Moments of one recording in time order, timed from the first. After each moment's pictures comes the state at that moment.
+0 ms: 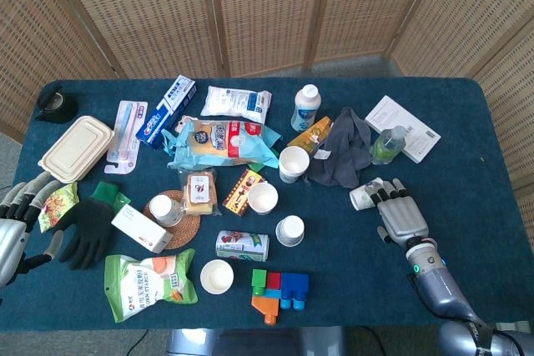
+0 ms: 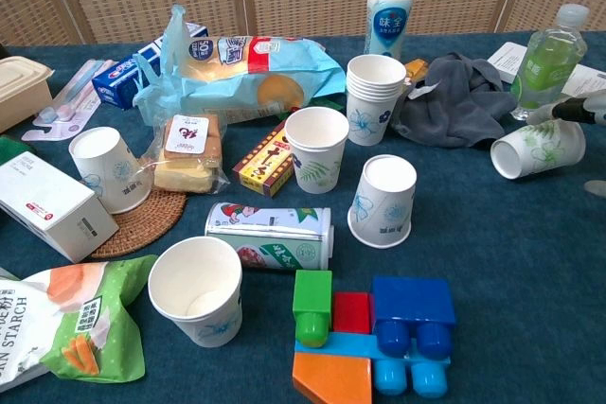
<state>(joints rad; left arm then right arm) -0.11 -0.92 -0.01 -1.85 1.60 1.49 -0.10 0.57 -1.25 0.05 -1.73 -0.96 1.01 -0.60</state>
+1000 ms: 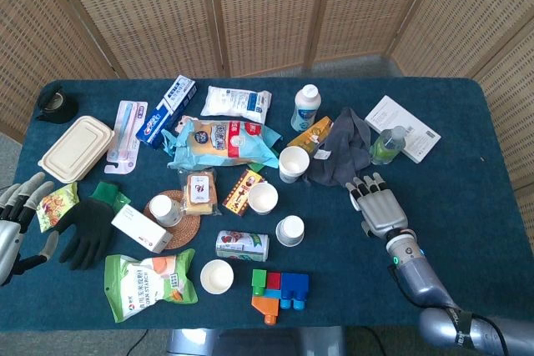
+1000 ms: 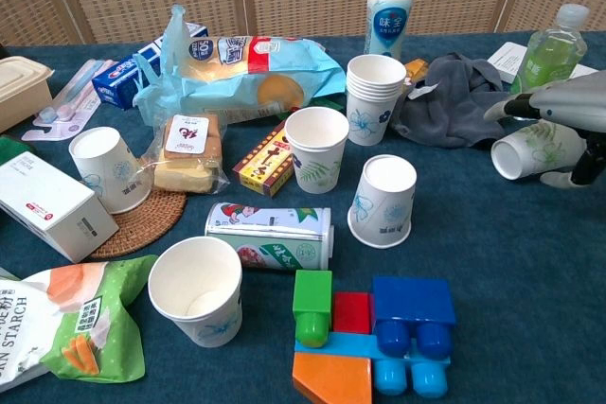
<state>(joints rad) -0.10 -0.93 -0.01 -1.82 1.60 1.50 -0.14 0.69 -1.30 0.06 -1.74 -0.82 0.99 -0.76</state>
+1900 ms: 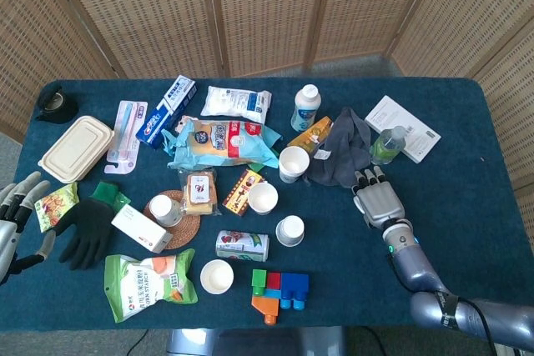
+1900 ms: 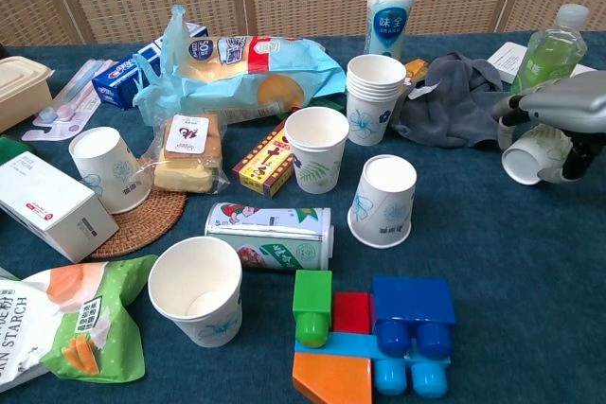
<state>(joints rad) -0.10 -0.92 -0.01 -1.83 1.59 1.50 -0.14 0.76 -1.36 0.03 -1.61 -0.77 0.97 -0.76</state>
